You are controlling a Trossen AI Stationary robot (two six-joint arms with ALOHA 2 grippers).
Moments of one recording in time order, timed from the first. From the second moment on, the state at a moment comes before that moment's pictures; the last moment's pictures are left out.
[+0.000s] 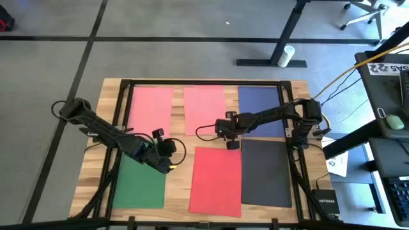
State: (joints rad) left arm -0.46 1.42 0.94 -0.67 -0.67 -0.57; right arm -0.08 1.83 1.00 -0.54 0.26 -0.18
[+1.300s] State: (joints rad) left arm -0.40 1.42 0.94 -0.63 -0.67 -0.44; right arm 0.02 1.80 1.33 -0.67 0.25 -0.12
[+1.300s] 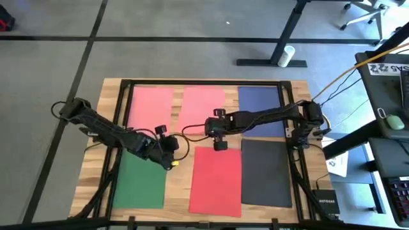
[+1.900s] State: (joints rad) left arm -0.39 1.42 0.94 -0.88 -0.75 -0.69; right arm 0.02 1.80 1.36 -0.71 0.25 -0.10
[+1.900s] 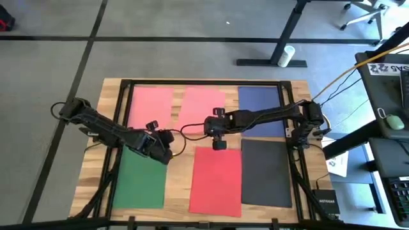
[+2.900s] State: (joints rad) left arm -0.29 1.44 0.49 0.38 -0.65 -0.22; right arm 0.02 1.80 1.36 -0.62 0.23 -0.08
